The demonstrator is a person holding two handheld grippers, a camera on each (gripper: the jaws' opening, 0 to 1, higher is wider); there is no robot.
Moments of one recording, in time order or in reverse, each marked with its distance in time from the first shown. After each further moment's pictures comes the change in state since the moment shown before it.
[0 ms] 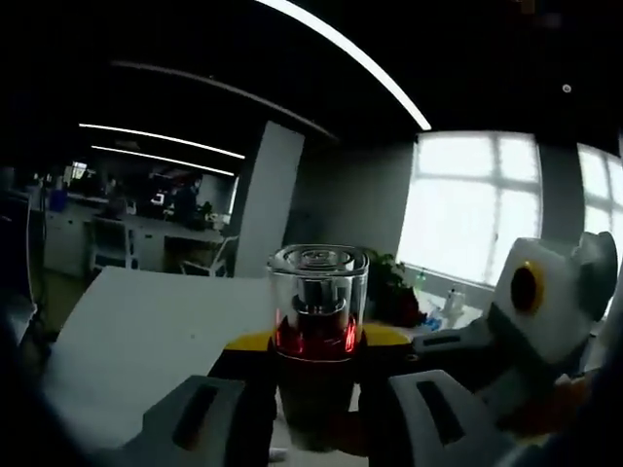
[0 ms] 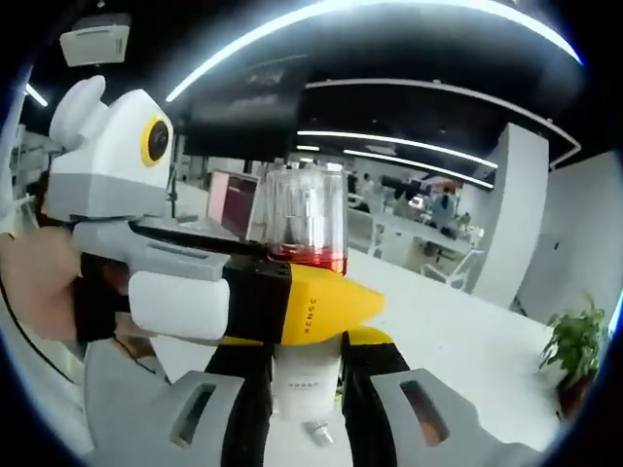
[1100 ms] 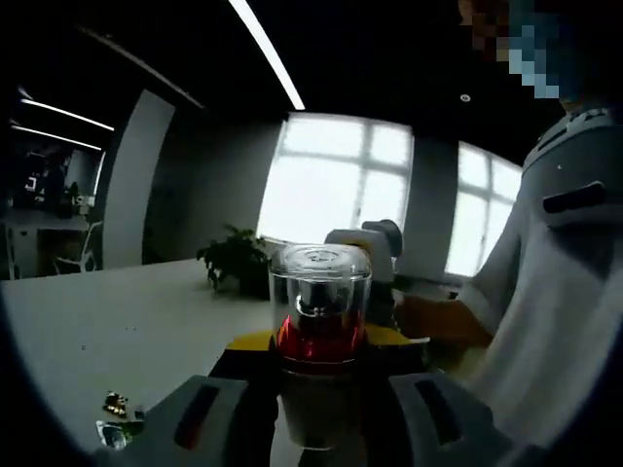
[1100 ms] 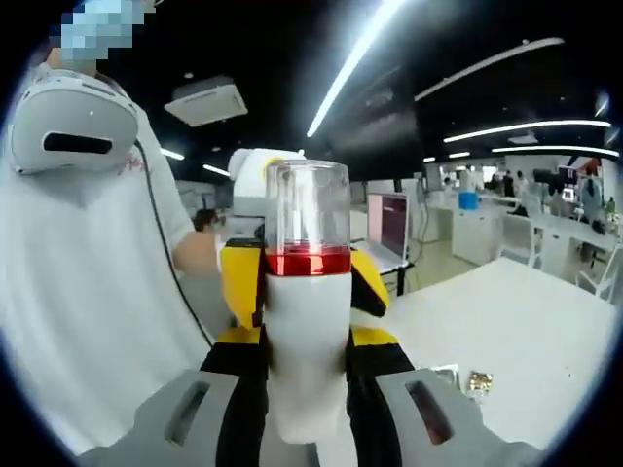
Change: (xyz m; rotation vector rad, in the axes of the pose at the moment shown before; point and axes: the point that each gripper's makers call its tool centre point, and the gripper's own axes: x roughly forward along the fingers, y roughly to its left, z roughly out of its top) left arm -0.033 -0.081 -0.008 0.055 0.148 -0.686; right arm -0.059 0.035 0.002 0.081 -0.184 0.836
